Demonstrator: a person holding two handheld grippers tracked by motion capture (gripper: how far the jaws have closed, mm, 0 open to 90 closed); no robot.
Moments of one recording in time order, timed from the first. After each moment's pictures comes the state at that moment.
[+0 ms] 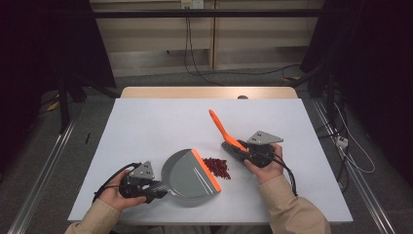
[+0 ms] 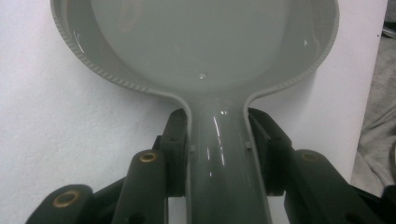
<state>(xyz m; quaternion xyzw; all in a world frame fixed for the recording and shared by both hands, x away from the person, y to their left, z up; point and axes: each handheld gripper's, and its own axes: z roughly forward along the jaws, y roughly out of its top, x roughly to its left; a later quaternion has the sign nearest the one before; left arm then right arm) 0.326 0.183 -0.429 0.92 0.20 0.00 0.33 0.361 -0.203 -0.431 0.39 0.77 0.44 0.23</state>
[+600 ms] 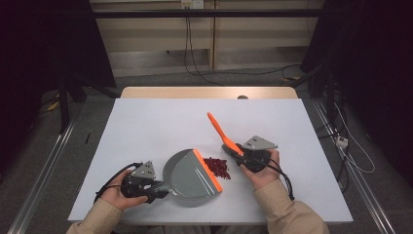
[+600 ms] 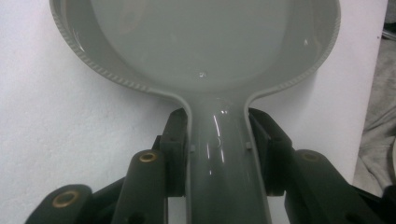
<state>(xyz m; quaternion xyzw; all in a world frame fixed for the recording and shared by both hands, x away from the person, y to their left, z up) 0.328 0.181 -0.432 0.93 0.19 0.00 0.33 0.345 -0.187 -0.431 0.41 0.77 0.42 0.25</state>
